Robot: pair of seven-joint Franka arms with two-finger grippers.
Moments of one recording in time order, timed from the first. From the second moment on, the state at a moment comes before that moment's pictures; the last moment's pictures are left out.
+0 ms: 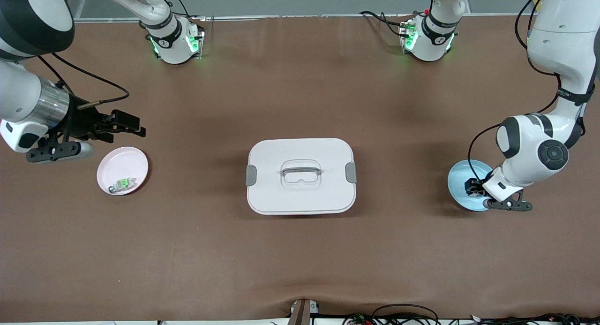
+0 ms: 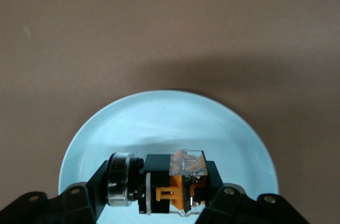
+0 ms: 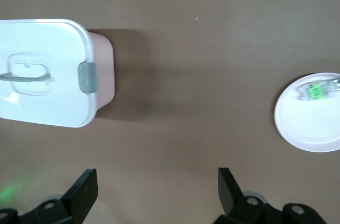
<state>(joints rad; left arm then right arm) 0.17 0.53 -0.09 -1.93 0.11 2.51 0.14 0.10 0.14 0.00 -1.56 0.30 1.61 0.03</state>
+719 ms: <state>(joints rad) 0.17 0.37 -0.25 -1.81 0.04 2.15 -0.05 0.22 0.12 0.00 -1.63 0.56 1.73 0.22</state>
